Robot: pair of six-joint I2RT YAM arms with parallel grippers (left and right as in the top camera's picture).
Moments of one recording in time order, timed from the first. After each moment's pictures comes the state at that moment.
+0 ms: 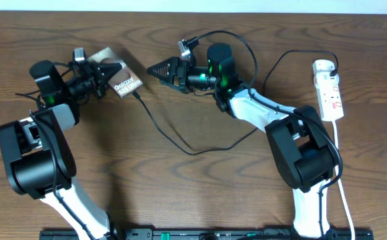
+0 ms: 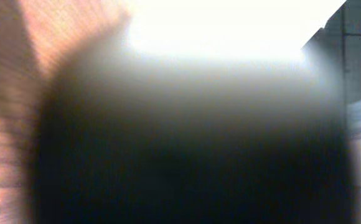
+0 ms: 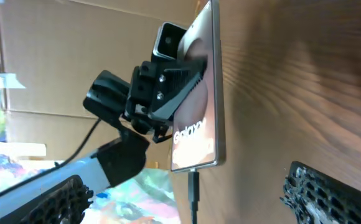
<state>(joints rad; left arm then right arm) 0.35 2.03 1.02 0.62 1.27 -1.24 0.51 2.15 1.37 0.55 -0.91 1.13</state>
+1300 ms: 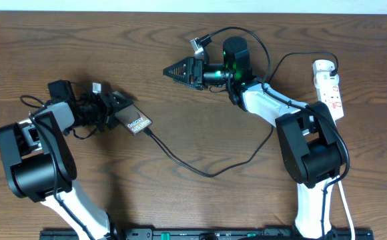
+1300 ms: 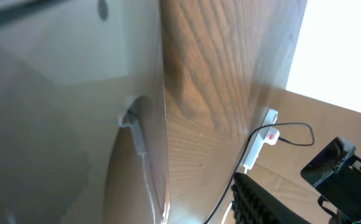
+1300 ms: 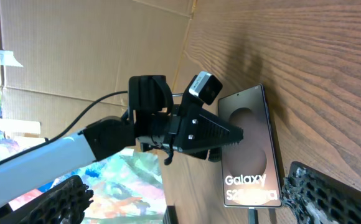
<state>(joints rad) 0.34 2.00 1.03 -0.36 0.99 -0.46 0.42 2.15 1.37 0.48 -1.06 0.98</state>
